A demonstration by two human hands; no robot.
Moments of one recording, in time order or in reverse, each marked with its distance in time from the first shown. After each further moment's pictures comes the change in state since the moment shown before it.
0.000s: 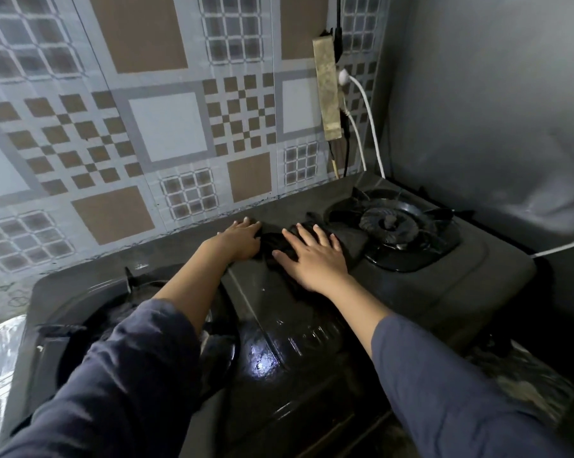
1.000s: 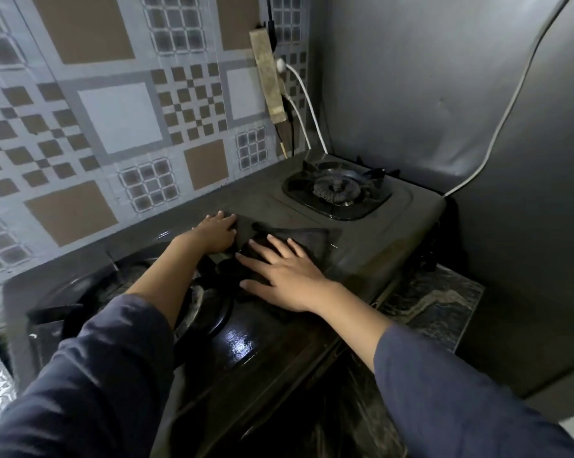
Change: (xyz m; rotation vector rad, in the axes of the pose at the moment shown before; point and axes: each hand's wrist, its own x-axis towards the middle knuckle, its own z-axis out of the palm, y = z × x) left_hand -0.053 0.002 0.016 0.067 0.006 0.168; right_hand -0.120 -0.039 0.010 -0.045 -0.055 -0.188
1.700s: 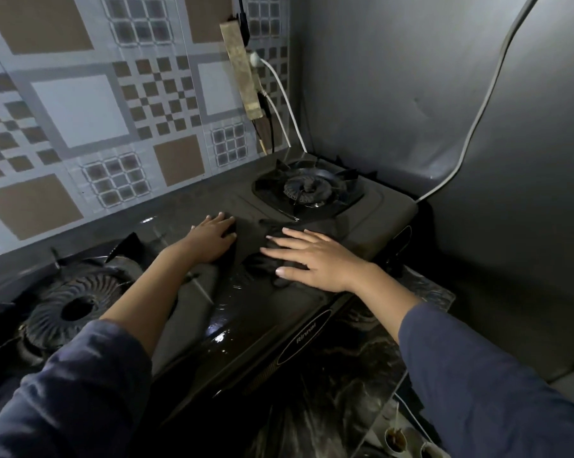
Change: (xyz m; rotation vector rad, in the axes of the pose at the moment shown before) left_hand -0.001 0.065 0.023 -0.130 0.084 0.026; right_hand -0.046 0.129 -0.031 0.000 -0.025 -0.162
